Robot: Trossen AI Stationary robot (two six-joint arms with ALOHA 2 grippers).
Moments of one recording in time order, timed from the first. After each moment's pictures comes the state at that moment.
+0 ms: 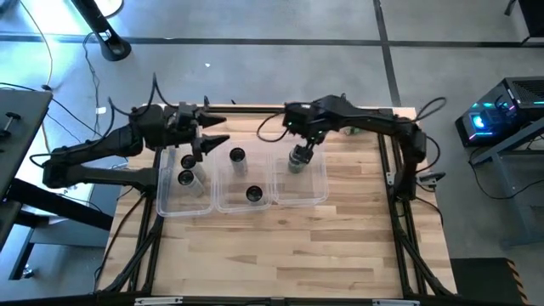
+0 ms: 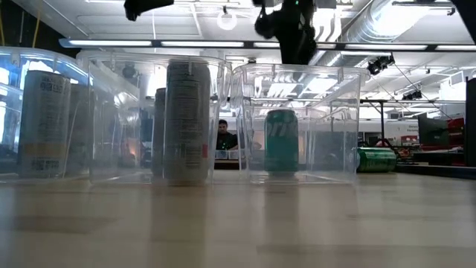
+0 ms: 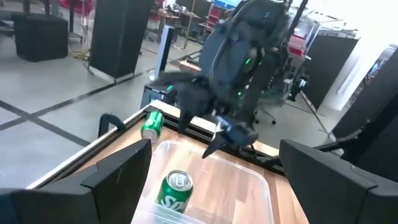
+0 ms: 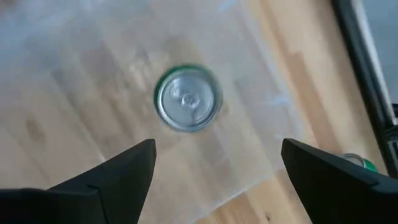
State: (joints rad) left arm 0.26 0.81 0.90 -0.18 0.01 -0.28; right arm -0.23 1.87 1.94 -1.46 0.13 0.21
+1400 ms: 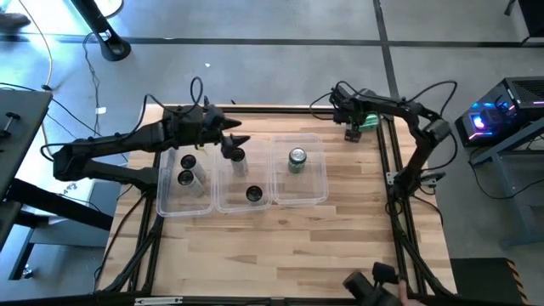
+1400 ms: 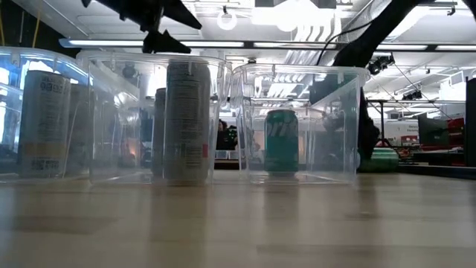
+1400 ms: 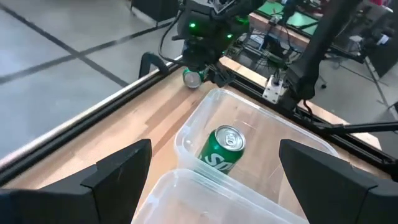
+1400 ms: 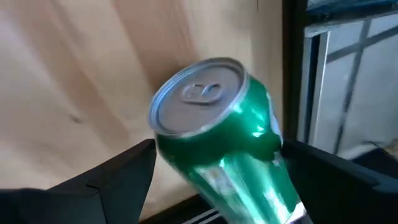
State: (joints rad) left arm 0.31 1.05 0.90 -0.20 -0.06 -0.31; right arm -0.88 1.74 1.12 -0.89 0.41 -0.59
